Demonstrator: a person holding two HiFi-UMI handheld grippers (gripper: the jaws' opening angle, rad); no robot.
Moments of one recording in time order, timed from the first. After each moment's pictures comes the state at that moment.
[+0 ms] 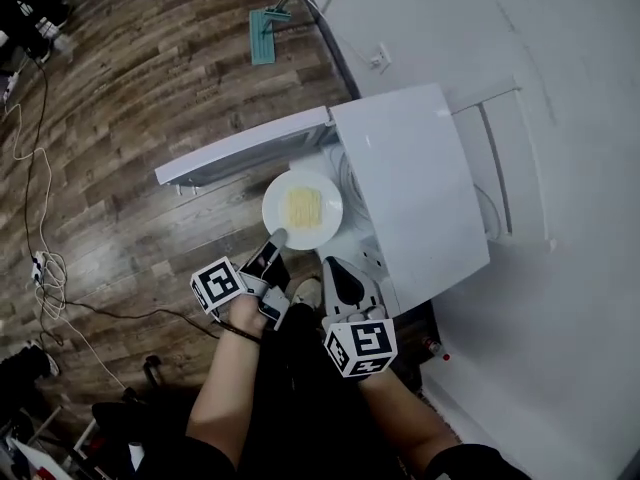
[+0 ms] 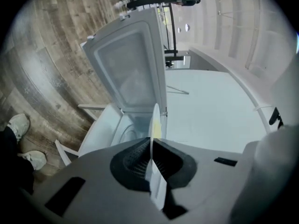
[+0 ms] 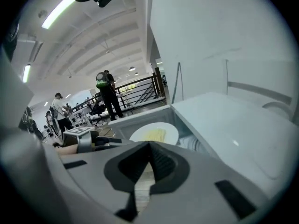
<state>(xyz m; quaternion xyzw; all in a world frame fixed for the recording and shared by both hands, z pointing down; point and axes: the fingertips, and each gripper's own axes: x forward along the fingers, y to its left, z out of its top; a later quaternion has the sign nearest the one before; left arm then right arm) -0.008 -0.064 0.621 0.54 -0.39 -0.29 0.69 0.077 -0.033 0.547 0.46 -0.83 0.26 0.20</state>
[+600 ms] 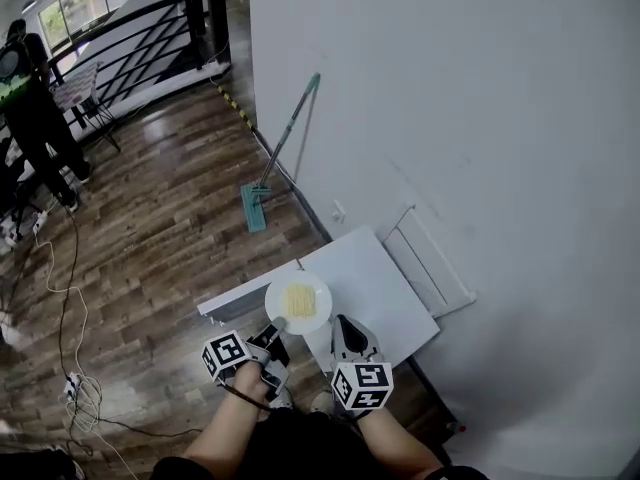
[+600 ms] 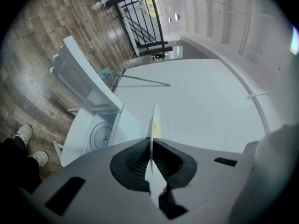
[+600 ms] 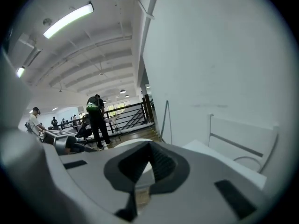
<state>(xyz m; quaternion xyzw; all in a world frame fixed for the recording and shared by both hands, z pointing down) -0.007 -0.088 0.415 0.59 -0.39 -0.21 0.67 0.123 -0.084 0.338 0.56 -0.80 0.19 0.08</state>
